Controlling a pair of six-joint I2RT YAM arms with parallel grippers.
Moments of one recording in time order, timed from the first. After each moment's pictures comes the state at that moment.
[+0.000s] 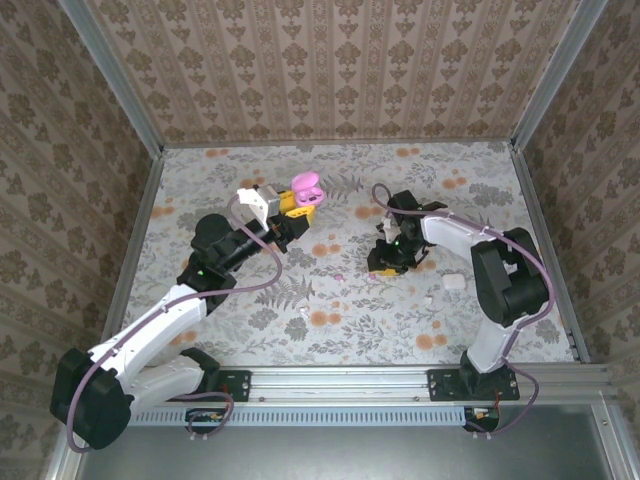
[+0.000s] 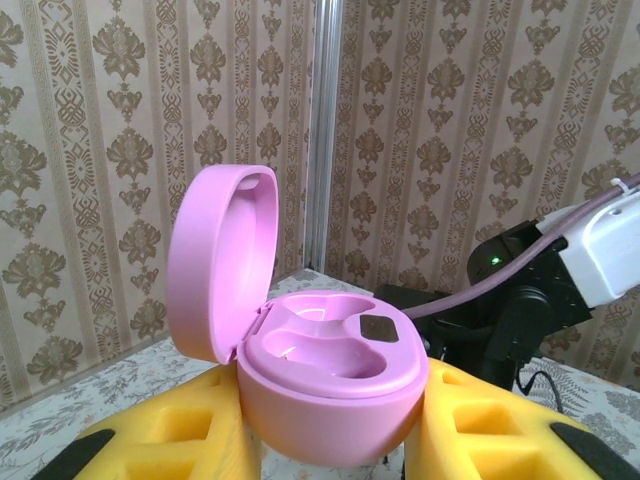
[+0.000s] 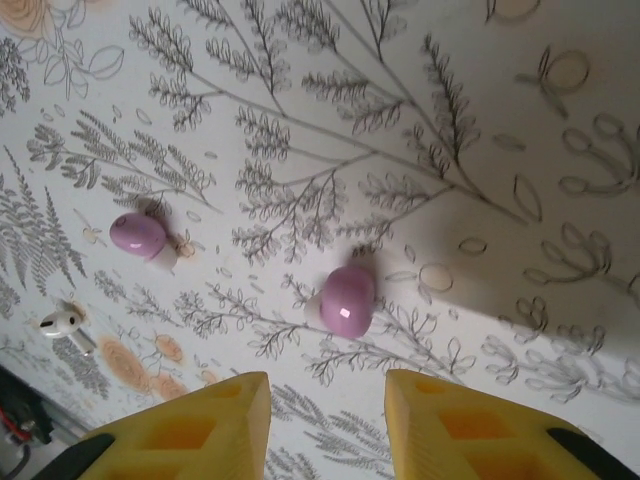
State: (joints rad) left arm -0.61 1.02 0.67 0.49 0.42 -0.12; right arm 0.35 1.78 1.13 -0.77 -0.45 0.33
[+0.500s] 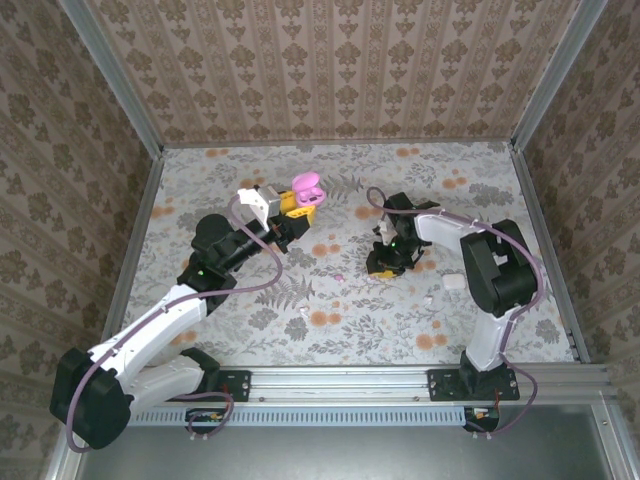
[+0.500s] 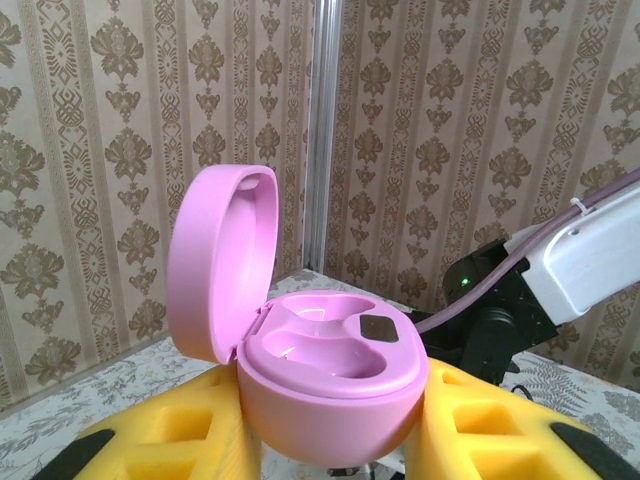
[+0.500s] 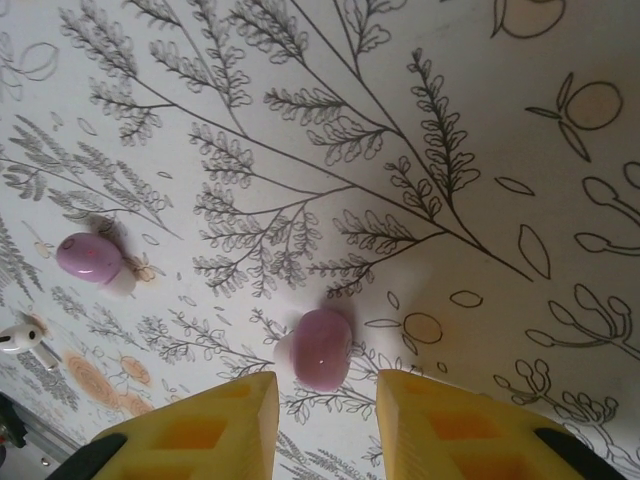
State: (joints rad) left arm -0.62 1.02 0.67 0.49 0.41 -0.12; right arm 0.35 1.85 1.15 -0.78 -0.45 0.30
